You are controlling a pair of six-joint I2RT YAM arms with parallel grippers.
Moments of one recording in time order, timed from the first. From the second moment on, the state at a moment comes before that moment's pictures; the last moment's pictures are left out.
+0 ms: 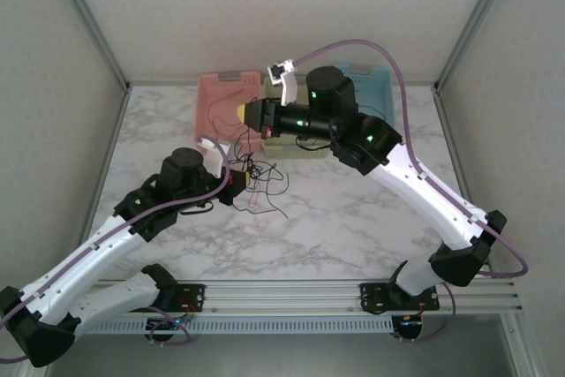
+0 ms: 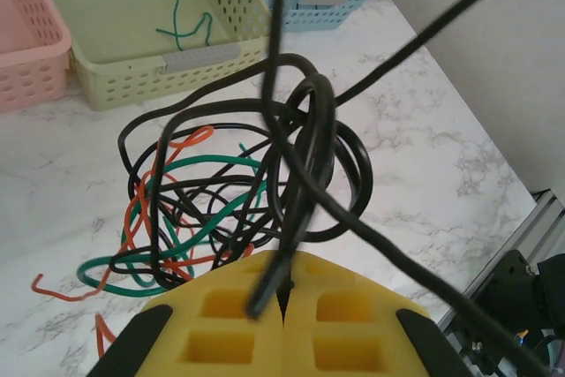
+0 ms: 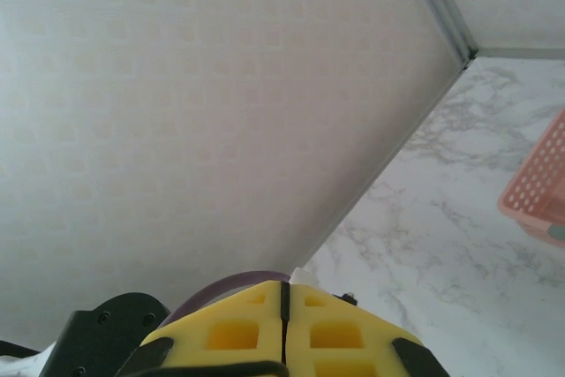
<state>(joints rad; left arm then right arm) -0.71 0.89 0.90 -0.50 0.14 -0.43 0.90 1.50 1.78 -0.48 -0.32 0.62</state>
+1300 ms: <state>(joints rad) -0.71 0.74 0.87 -0.71 -0.08 -0.49 0.50 1.29 1.88 -0.78 0.36 0.23</state>
